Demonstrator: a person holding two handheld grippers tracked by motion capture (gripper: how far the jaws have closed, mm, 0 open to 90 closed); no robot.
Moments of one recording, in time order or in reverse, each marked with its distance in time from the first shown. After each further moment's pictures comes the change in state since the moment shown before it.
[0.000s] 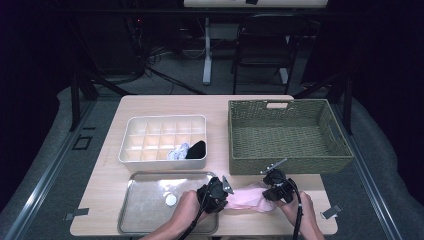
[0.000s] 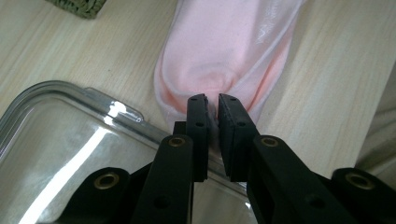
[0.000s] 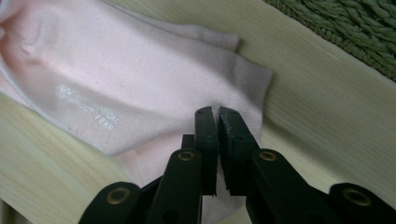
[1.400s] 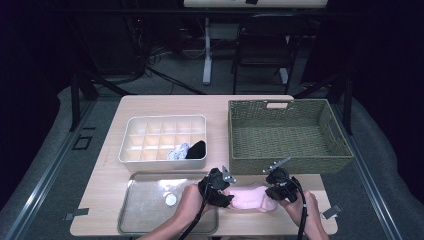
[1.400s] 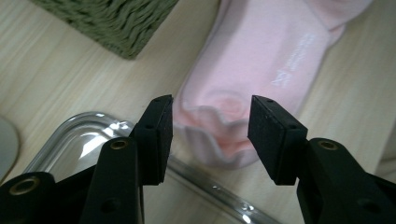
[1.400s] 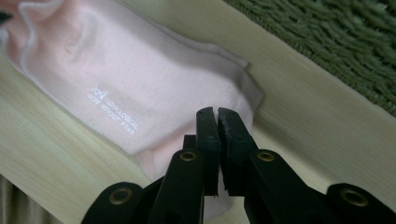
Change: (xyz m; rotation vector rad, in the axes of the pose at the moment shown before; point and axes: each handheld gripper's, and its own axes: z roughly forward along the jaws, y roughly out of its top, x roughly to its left) left arm 0.006 0.018 -0.008 -0.094 0.008 -0.057; right arm 0.004 -0.001 -0.020 -0.056 -0.021 -0.024
